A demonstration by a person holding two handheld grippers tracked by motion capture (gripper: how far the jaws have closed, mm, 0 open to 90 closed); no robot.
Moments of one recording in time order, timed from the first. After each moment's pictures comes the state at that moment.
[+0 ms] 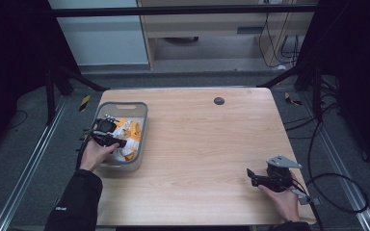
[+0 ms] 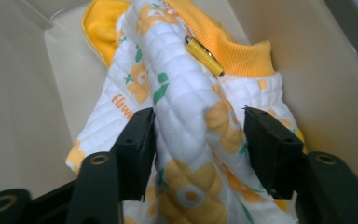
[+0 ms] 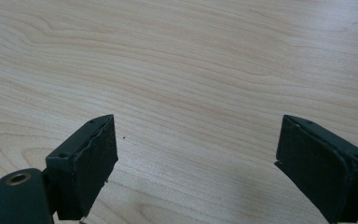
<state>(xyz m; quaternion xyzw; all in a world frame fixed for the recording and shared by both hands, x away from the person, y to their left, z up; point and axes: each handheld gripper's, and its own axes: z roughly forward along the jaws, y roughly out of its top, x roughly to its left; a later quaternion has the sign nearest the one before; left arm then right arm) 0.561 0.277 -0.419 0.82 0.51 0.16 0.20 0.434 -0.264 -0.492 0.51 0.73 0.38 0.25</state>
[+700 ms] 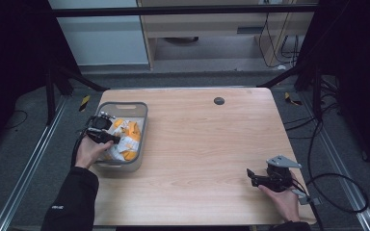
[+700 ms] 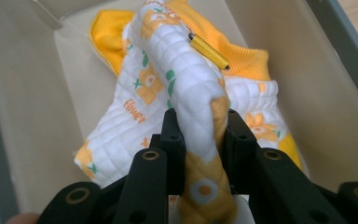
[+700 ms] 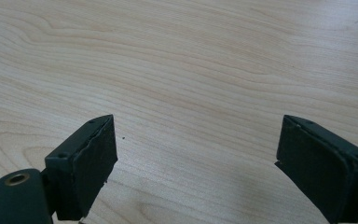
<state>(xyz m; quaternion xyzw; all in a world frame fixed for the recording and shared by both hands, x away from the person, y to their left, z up) 0.561 0.290 -0.400 0.82 0.52 0.15 0.21 0.435 -0.264 -0.492 0.51 0.74 0.38 0.24</state>
